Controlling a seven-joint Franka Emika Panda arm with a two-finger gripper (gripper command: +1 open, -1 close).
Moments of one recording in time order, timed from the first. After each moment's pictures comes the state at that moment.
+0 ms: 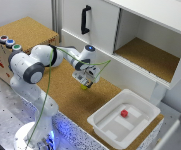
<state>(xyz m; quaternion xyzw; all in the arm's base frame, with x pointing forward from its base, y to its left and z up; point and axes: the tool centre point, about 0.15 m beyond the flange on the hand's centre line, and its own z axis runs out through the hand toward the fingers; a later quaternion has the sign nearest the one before) 0.408 -0.025 0.241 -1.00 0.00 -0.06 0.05</state>
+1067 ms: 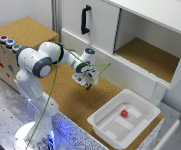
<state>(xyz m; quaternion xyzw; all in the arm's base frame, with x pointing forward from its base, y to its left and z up) 0.411 -0.001 0.207 -1.00 0.00 -0.02 0.04</state>
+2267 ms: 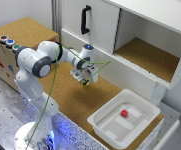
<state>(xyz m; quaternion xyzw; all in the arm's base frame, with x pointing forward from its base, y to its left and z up) 0.422 -0.005 0.296 -1.00 0.08 -0.05 0.01</state>
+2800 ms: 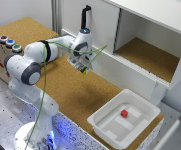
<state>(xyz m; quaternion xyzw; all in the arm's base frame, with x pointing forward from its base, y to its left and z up) 0.388 -0.001 0.409 -0.99 0.08 -0.07 -0.03</state>
